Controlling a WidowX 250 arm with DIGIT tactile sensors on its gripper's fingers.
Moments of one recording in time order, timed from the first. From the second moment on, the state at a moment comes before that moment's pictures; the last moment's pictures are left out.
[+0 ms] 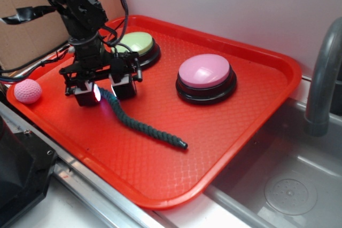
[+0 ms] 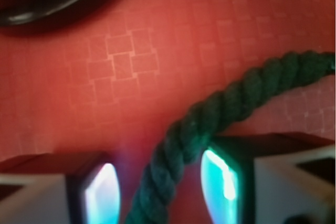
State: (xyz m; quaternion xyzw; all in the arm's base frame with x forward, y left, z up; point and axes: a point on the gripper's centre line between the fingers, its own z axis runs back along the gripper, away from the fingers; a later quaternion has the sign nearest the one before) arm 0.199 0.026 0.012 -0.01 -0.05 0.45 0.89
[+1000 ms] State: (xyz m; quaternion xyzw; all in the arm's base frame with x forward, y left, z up) arm 0.188 0.020 0.104 0.04 -0.07 0.21 0.97
